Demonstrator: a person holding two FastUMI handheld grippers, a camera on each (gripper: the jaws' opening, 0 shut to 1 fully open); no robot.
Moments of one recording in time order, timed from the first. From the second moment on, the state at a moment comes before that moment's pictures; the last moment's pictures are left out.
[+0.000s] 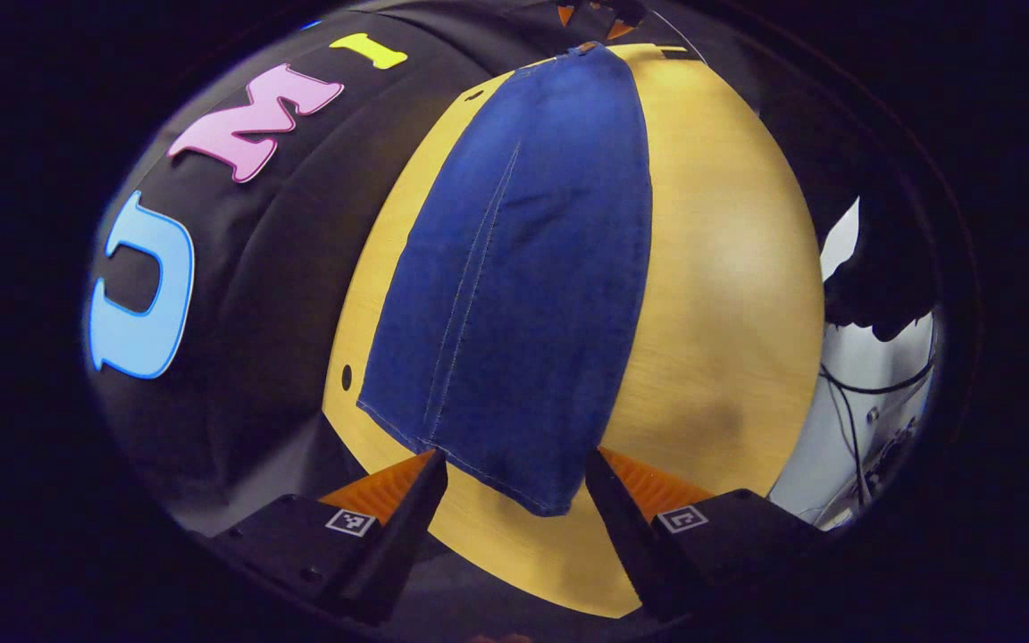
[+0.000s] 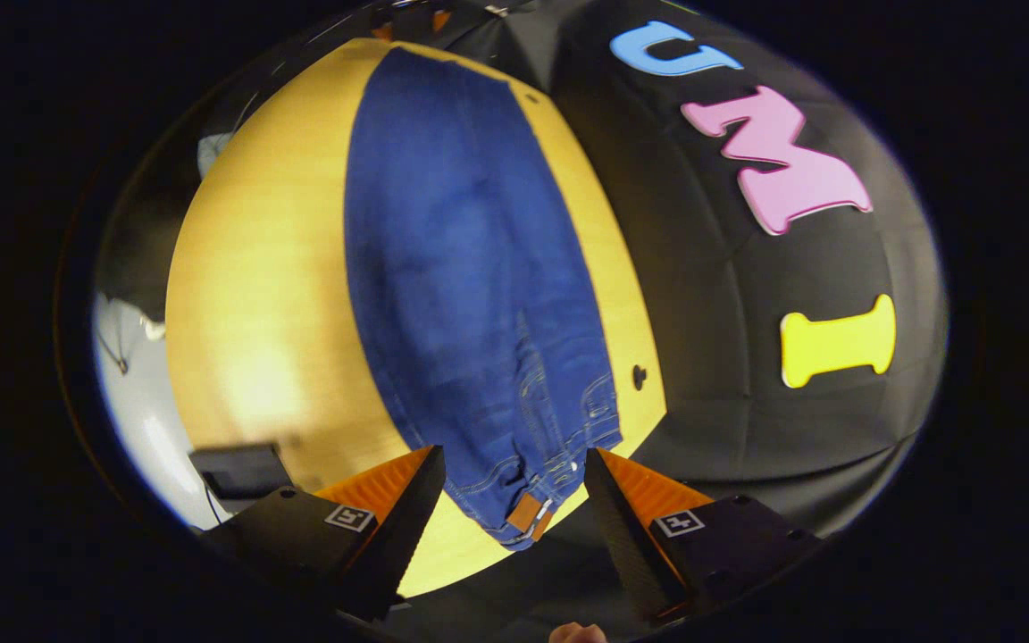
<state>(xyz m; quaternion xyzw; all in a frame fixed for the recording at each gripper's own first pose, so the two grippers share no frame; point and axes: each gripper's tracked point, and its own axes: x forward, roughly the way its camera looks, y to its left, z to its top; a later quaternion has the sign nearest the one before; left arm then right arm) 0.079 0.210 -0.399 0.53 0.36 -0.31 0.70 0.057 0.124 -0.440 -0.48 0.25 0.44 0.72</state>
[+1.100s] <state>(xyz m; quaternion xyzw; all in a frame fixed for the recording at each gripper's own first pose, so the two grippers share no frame) 0.066 0.213 -0.452 0.55 0.40 -0.44 0.58 0.080 0.089 -0.511 -0.53 0.32 0.44 0.65</state>
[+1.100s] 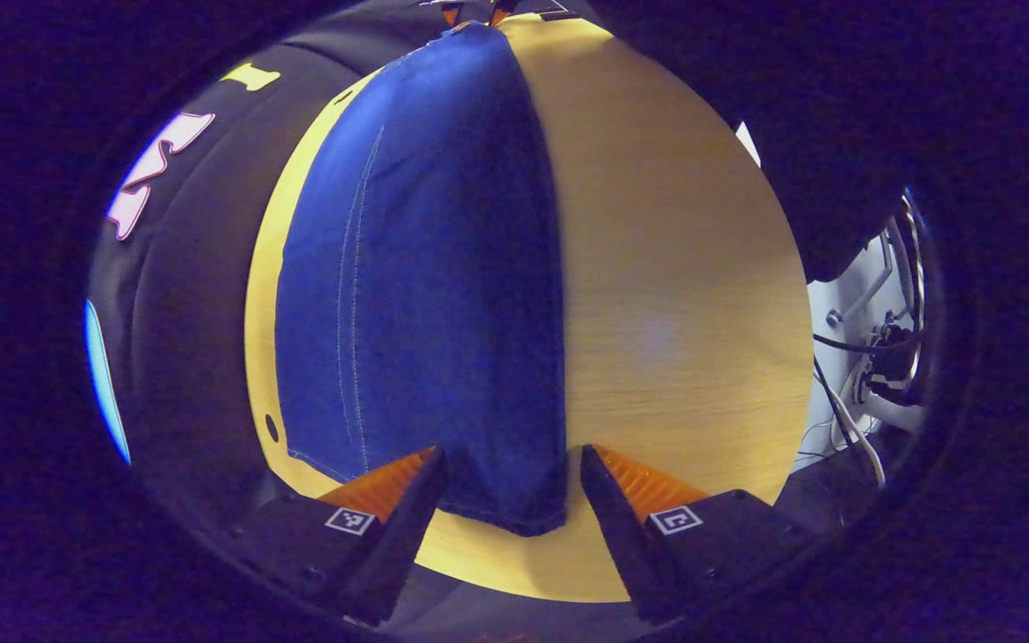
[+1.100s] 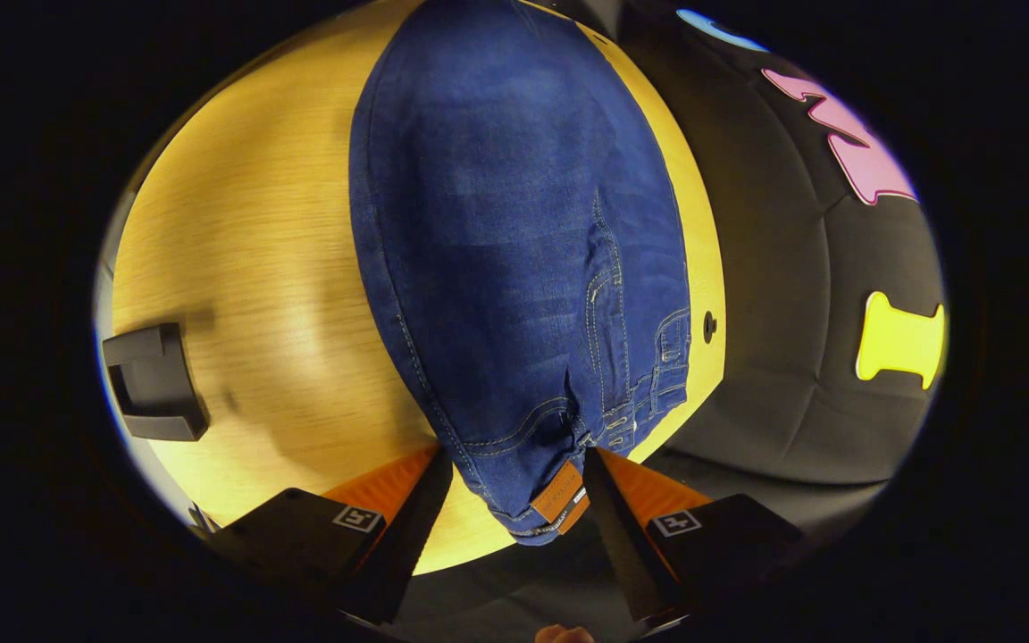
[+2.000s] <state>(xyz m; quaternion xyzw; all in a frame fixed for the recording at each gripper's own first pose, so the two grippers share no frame) 0.092 0.217 -0.469 0.54 0.43 -0.38 0.61 0.082 0.083 -0.532 -0.54 0.36 0.38 0.65</state>
